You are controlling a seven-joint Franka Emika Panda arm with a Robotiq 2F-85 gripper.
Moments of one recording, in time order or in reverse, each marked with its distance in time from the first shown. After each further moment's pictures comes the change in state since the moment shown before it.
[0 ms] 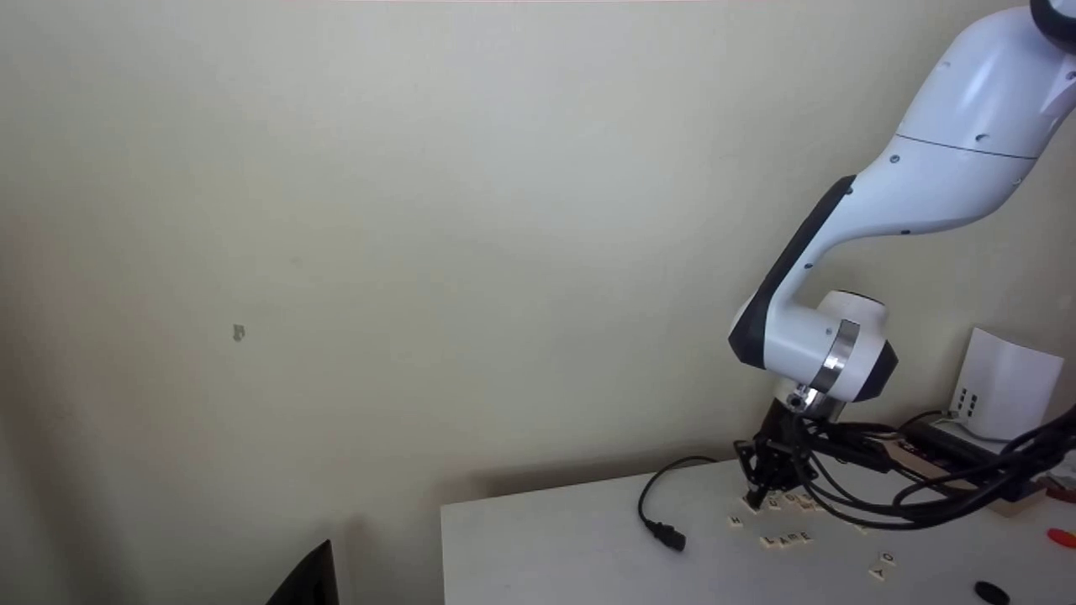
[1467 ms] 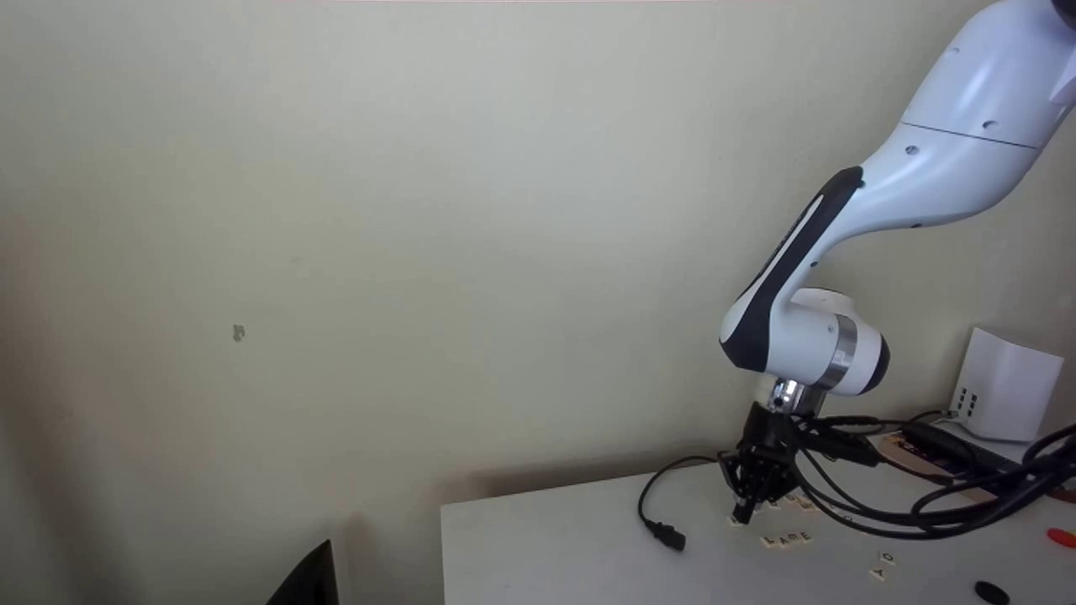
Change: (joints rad) arm -0.029 -0.022 0.062 -0.016 -0.277 -0.126 0.158
